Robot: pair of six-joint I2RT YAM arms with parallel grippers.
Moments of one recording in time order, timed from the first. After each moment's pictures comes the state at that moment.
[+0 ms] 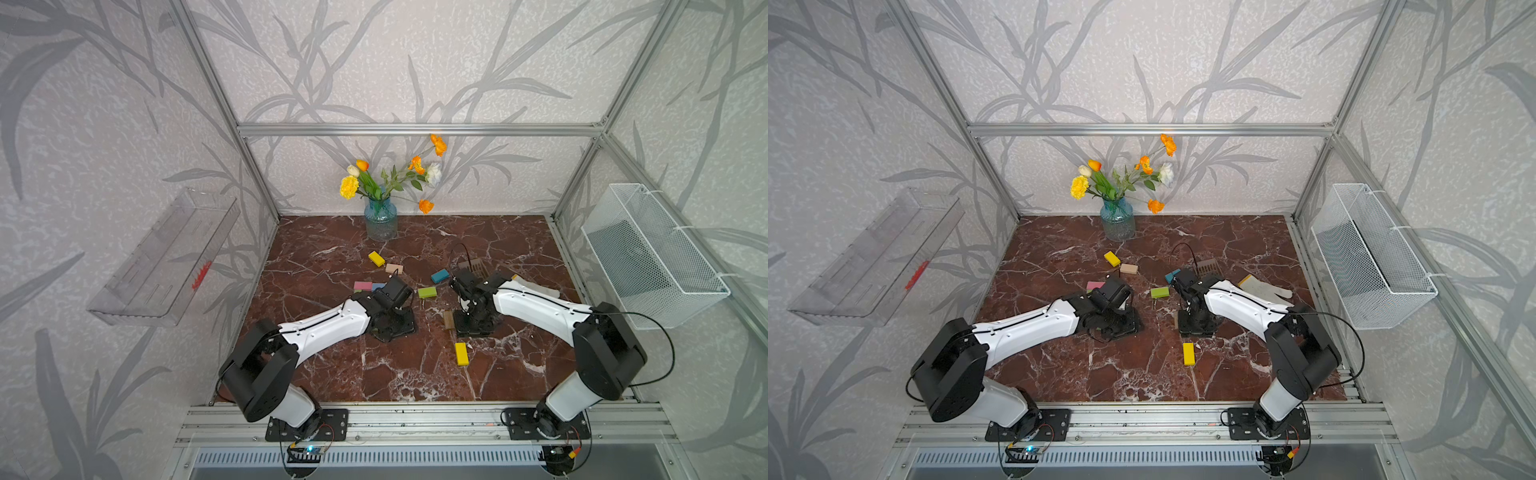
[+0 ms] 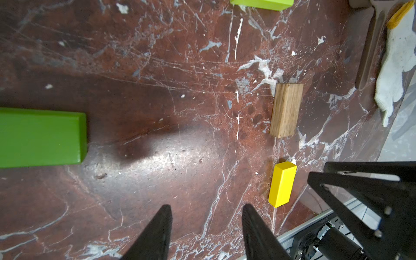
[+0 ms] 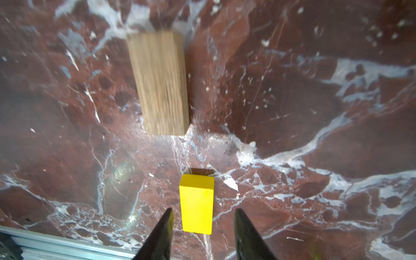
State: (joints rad) left arm -0.74 1.50 0.92 -0.53 0.20 -0.91; right arm 0.66 1.61 1.05 -0.96 -0.13 0.62
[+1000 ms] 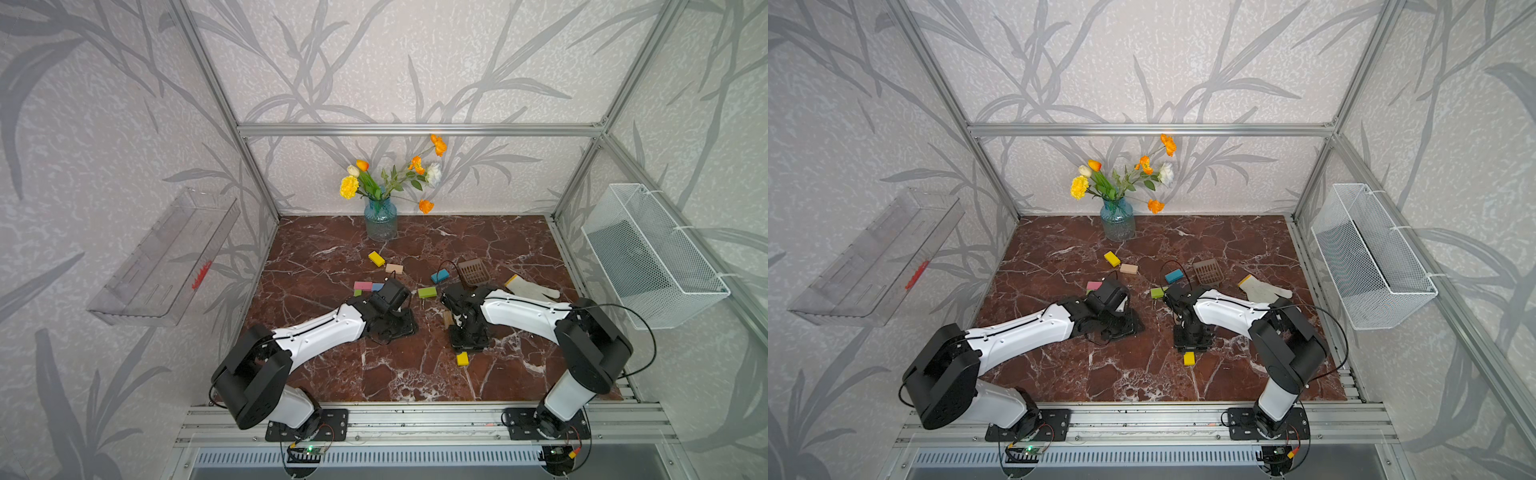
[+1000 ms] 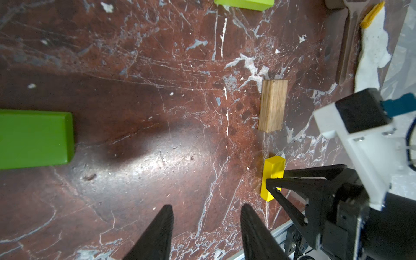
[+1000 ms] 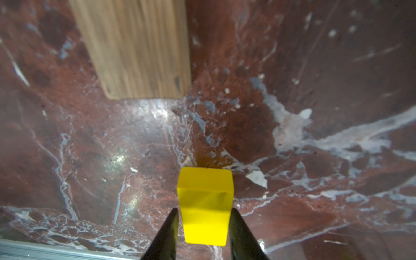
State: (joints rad) left arm -0.74 1.44 0.86 -0.46 0.23 -0.91; right arm 0.73 1.69 0.99 -0.91 -0.17 0.71
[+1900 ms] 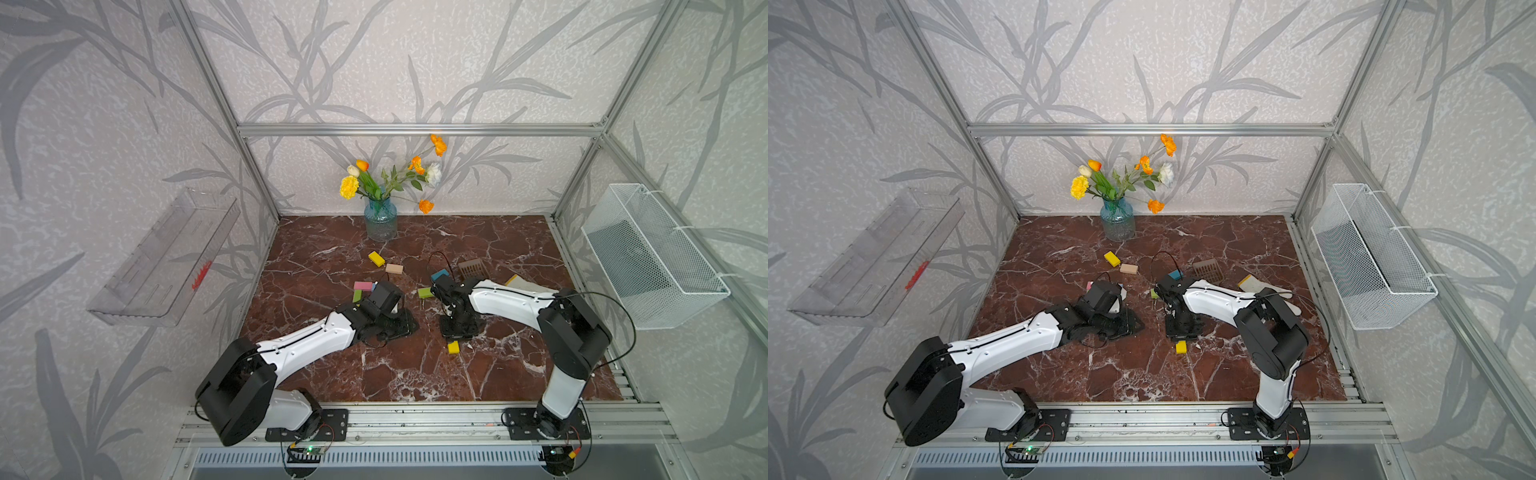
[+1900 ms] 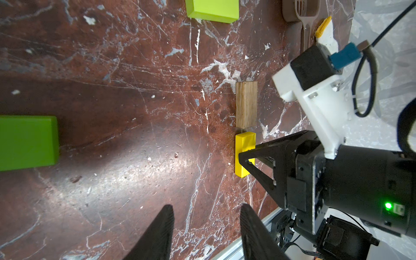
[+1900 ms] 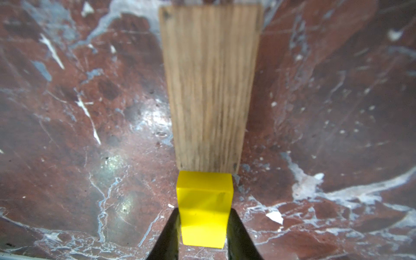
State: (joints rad) left arm -0.72 1.36 0.78 -0.36 0.27 -0.91; right arm 0.72 1.81 1.15 -0.92 -0.13 0.66
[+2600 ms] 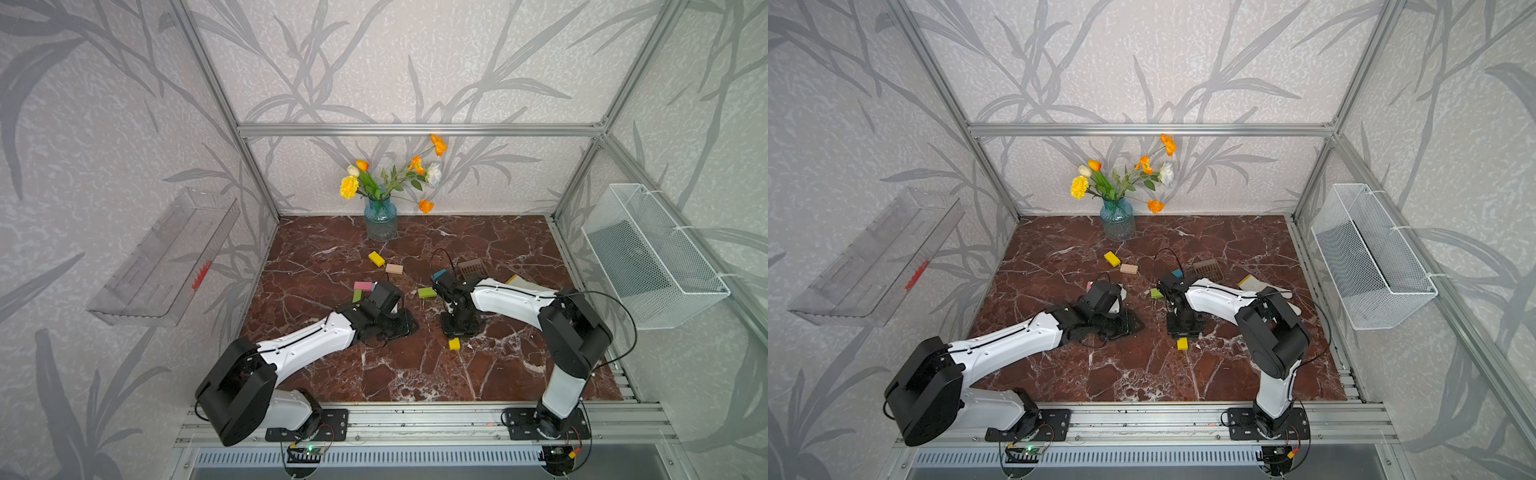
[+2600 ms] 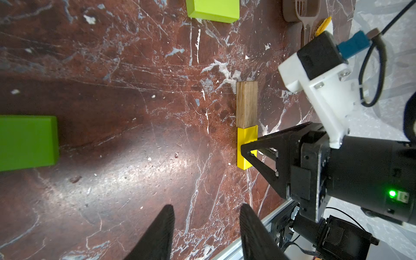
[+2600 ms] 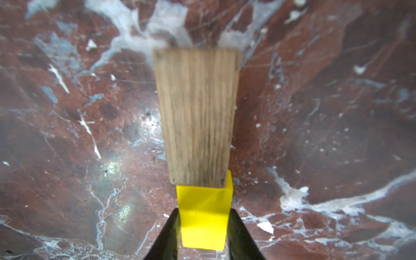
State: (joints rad) left arm -0.72 1.36 0.78 -0.35 0.27 -0.91; right arm 0.70 1.81 1.15 -0.90 -0.12 0.63
